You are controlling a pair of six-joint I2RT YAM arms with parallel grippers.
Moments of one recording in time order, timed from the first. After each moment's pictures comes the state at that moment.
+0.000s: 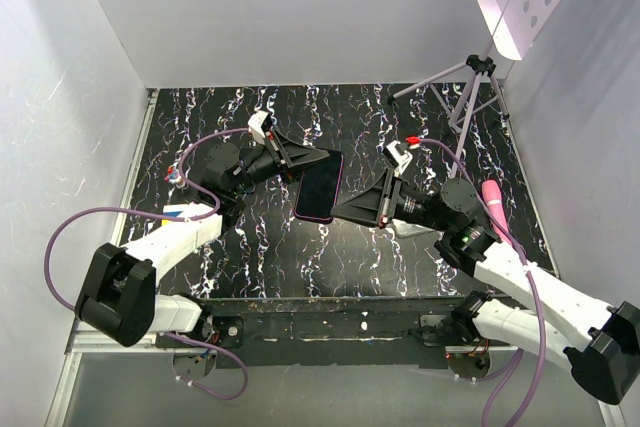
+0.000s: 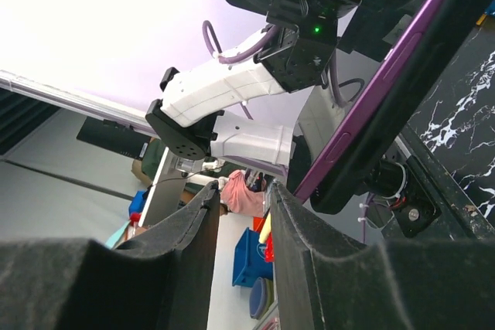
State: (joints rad) left arm -0.48 1.30 0.74 0.74 0.64 -1.64; right arm 0.77 0.89 0.63 0.45 -0.60 1.33
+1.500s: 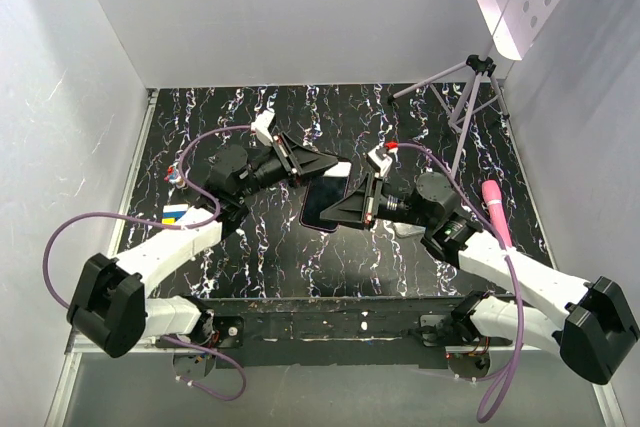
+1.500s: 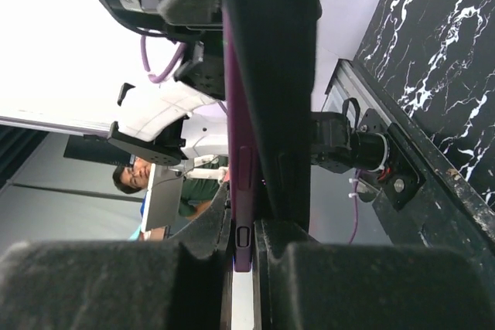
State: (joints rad) left arm -0.57 1.26 0.75 0.65 0.54 -1.47; right arm 0.77 1.04 0.64 0.44 -0.62 1.36
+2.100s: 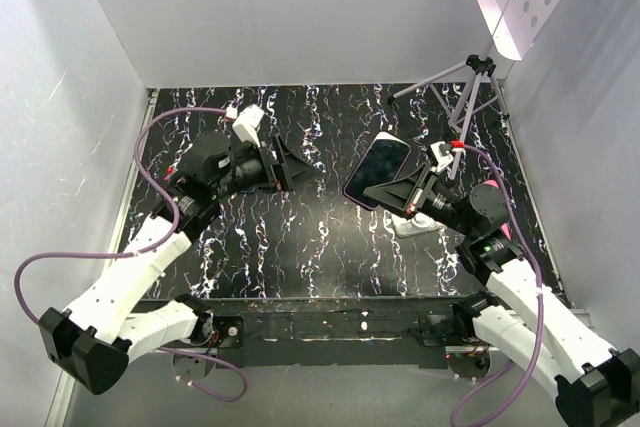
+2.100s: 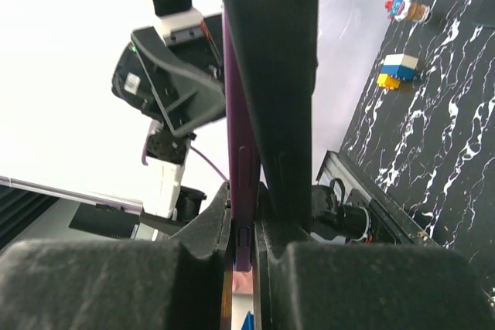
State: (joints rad) left arm -0.55 1.05 1.05 -0.25 0.41 -0.74; right arm 0.52 0.75 0.53 0.38 -0.59 1.40
